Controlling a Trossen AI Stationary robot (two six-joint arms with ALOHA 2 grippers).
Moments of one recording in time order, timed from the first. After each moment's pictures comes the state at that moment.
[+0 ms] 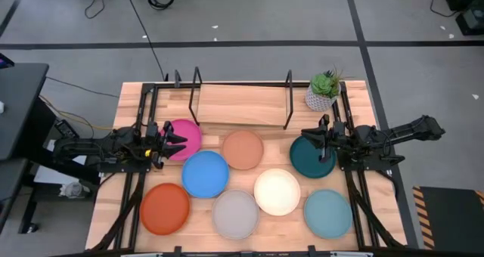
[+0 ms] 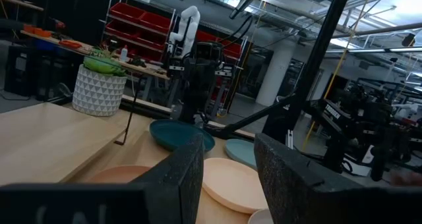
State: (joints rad) left arm -0.02 0.04 0.01 0.21 -0.03 -0.33; right arm 0.19 0.26 0.01 0.45 0.39 0.13
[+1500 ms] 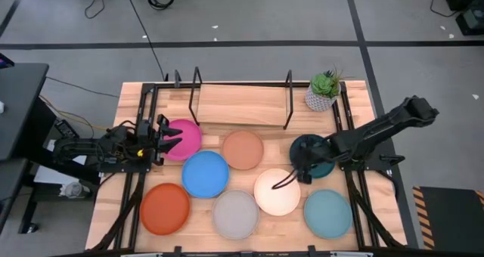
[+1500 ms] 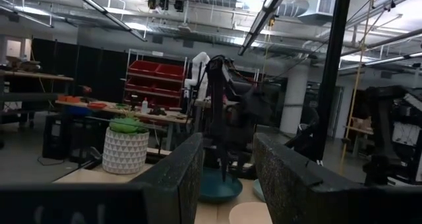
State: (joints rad) left arm -0.02 0.04 0.01 0.37 -0.11 -0.13; right arm 0.31 1.22 0.68 -0.57 0.21 0.46
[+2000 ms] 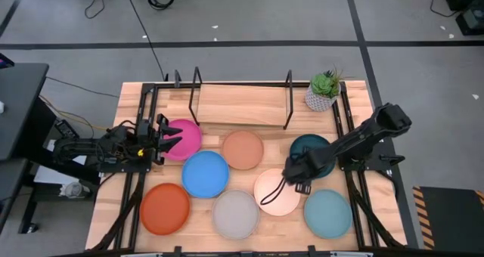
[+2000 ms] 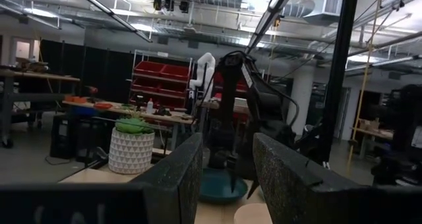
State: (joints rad) left arm -0.02 0.04 0.01 0.37 -0.13 -0.12; right arm 0.38 1.59 0.88 -0.91 0.08 0.69
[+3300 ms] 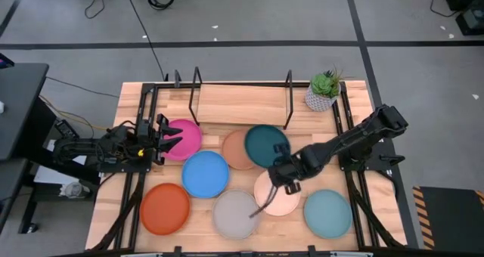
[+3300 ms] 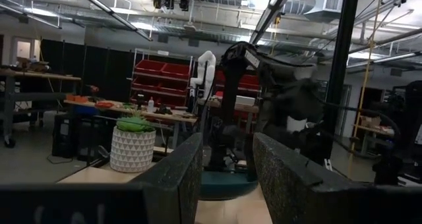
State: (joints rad) left arm -0.02 0.04 0.01 0.36 -0.13 -0.13; right arm 0.34 1.63 1.19 -0.84 0.32 0.02
